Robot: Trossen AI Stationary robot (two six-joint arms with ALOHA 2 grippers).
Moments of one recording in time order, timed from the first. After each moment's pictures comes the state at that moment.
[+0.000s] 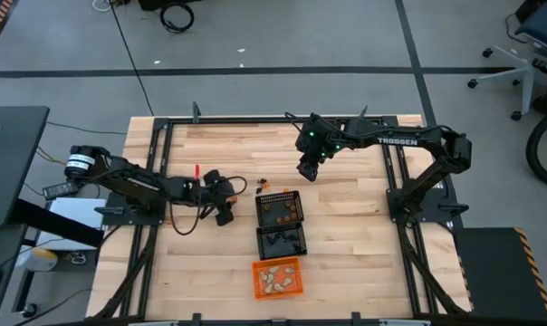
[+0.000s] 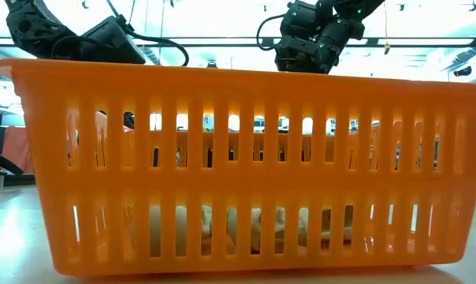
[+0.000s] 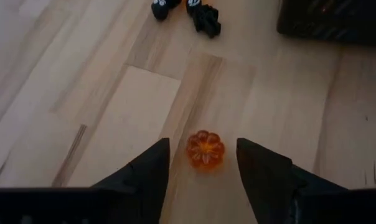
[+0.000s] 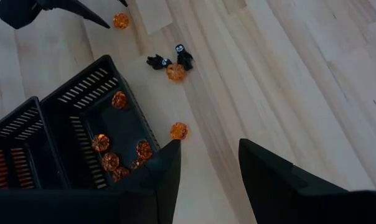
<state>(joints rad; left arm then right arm) -0.06 1.38 0.43 0.04 -0.31 -0.28 -0.35 1.54 1.20 -0.64 -0.20 0.15</state>
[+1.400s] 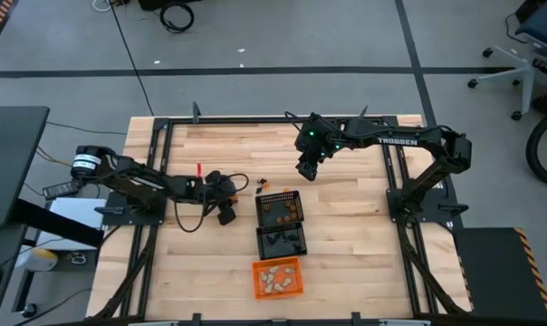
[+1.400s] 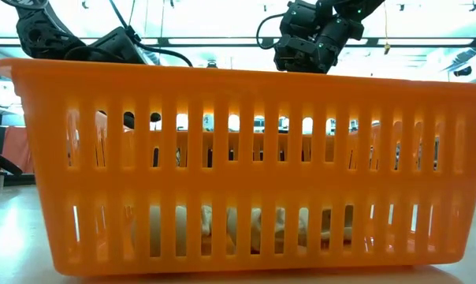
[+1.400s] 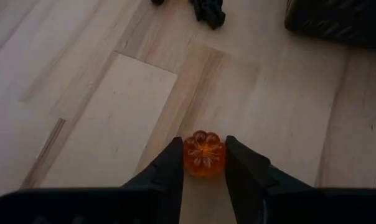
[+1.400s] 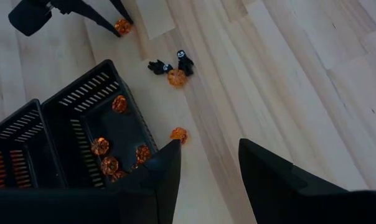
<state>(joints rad) -0.01 1.44 0.43 0.07 -0.22 -0.33 -0.35 1.54 1.20 -0.62 -0.20 0.14</state>
